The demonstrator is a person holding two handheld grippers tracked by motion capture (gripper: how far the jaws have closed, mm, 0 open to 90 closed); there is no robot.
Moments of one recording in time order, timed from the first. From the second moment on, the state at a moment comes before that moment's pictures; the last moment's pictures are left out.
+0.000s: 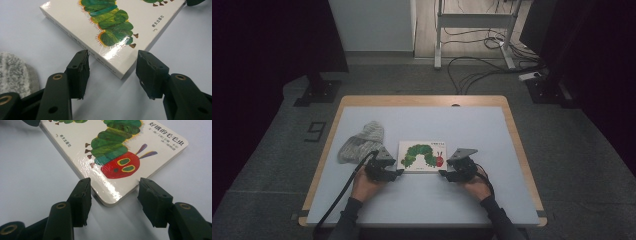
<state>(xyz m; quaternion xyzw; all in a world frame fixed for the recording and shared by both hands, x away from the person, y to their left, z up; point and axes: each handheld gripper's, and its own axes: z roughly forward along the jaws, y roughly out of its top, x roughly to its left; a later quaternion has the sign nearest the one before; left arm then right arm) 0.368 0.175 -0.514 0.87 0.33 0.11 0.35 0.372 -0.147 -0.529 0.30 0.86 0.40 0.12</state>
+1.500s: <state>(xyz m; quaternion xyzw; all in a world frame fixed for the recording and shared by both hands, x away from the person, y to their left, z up) 0.320 0.196 -0.481 0.86 0.33 0.15 0.36 0.346 -0.171 -0.499 0.29 0.86 0.39 0.14</state>
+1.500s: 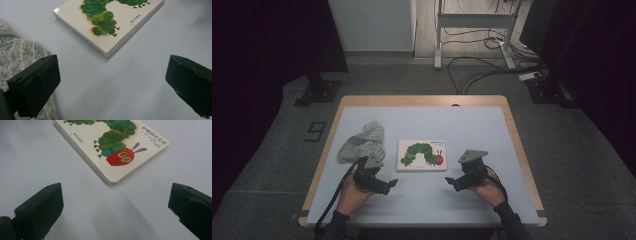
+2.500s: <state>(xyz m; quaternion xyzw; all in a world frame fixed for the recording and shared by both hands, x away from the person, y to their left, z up) 0.300 0.261 -0.527 0.84 0.41 0.15 0.32 0.334 -0.240 -0.535 0.38 0.84 0.36 0.15</state>
